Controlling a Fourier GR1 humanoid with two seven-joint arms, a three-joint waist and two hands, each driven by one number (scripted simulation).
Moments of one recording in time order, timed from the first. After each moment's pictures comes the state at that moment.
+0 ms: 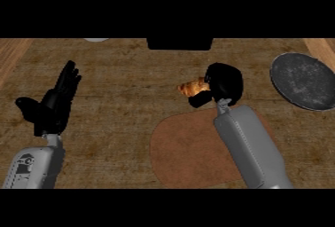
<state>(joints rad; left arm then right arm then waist) -0.26 0.18 0.09 -1.44 0.00 0.06 0.07 -0.67 0.00 0.14 -1.13 1.16 0.06 0.68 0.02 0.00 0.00</state>
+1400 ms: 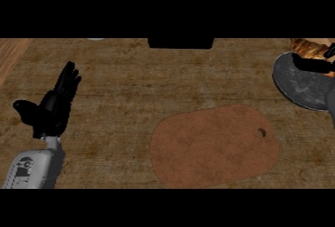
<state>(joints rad) -0.24 0.18 0.09 -1.48 0.00 0.05 0.08 -0.74 -0.48 -0.34 -0.76 0.96 -0.42 0.26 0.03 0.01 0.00</state>
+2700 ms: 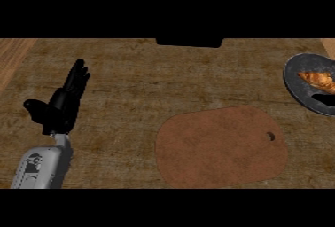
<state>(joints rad) -0.27 0.15 0.06 -1.47 -0.01 0.05 0.06 -0.76 -0.64 -0.68 -0.21 0.68 -0.35 -0.24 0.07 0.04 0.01</state>
